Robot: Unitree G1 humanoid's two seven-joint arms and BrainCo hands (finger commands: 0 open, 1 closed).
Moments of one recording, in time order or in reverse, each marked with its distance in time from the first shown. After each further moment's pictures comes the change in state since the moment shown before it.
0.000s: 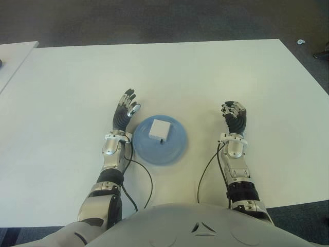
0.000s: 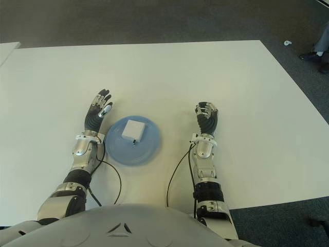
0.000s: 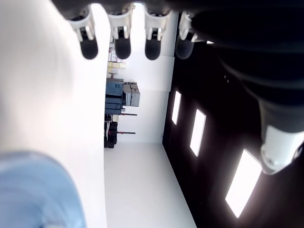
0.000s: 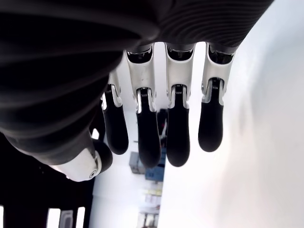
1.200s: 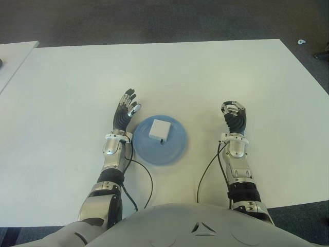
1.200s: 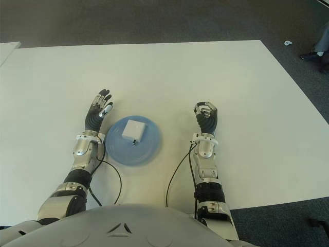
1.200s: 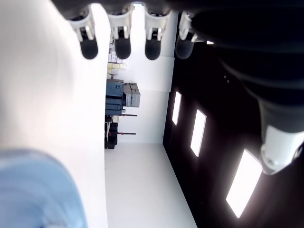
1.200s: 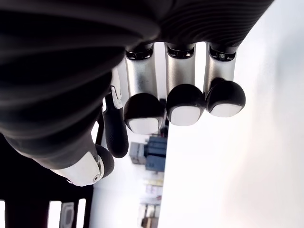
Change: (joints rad) left arm 0.003 -0.003 0.001 -0.006 0.007 0.002 0.009; right arm 0.007 -0.009 -0.001 -0.031 0.010 0.024 0.070
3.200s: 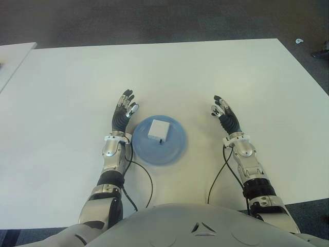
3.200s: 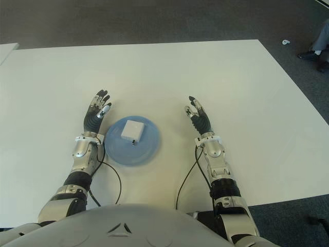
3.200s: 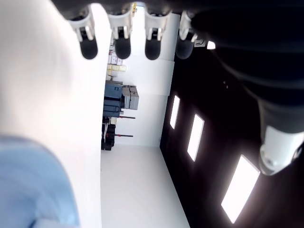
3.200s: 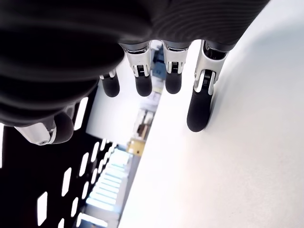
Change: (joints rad) left arm 0.033 0.004 0.012 -0.044 -0.037 0.022 0.000; right arm -0.053 -0.214 0.119 0.168 0.024 -0.119 0.388
